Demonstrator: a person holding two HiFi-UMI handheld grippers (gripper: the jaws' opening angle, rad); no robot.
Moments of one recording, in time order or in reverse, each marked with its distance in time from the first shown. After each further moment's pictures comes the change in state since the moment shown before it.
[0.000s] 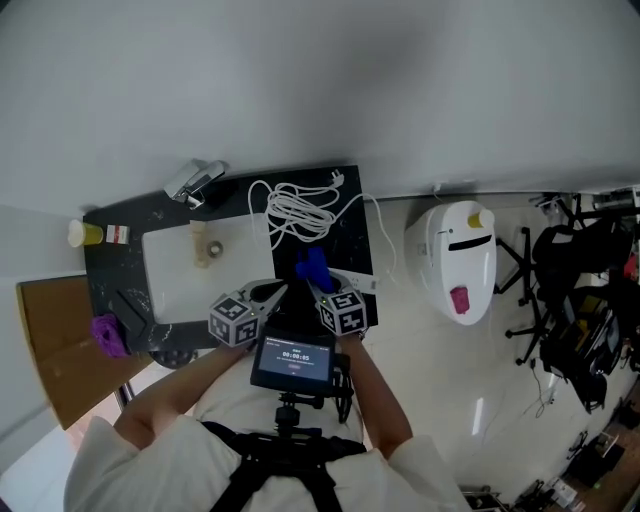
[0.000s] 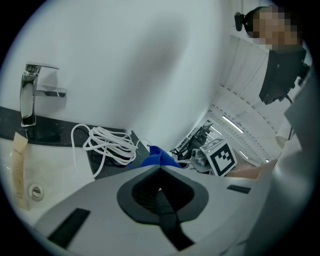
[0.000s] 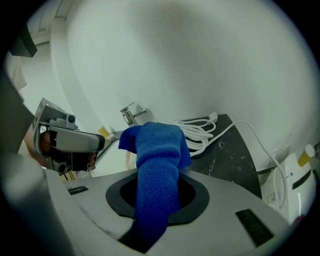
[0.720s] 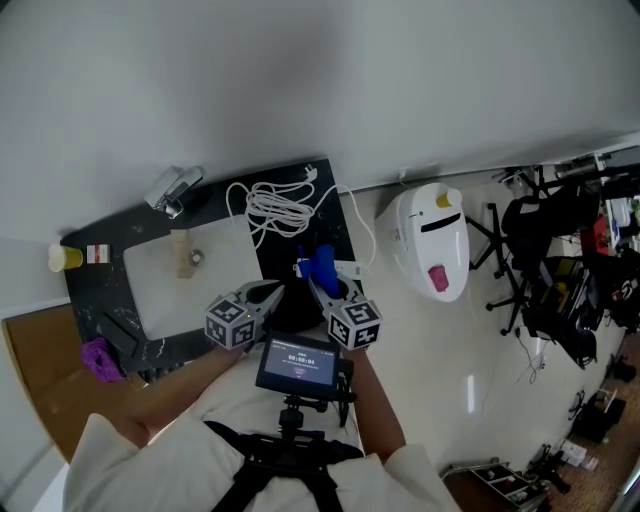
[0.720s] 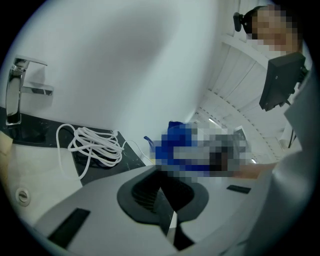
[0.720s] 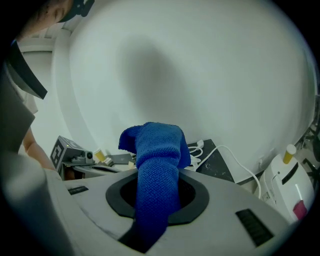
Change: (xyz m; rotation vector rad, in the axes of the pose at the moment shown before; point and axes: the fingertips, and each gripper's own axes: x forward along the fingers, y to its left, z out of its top) left arm -0.025 -0.023 -0.002 0.029 -0.013 -0.151; right arm -0.087 0.046 0.057 0.078 -0.255 -0.109
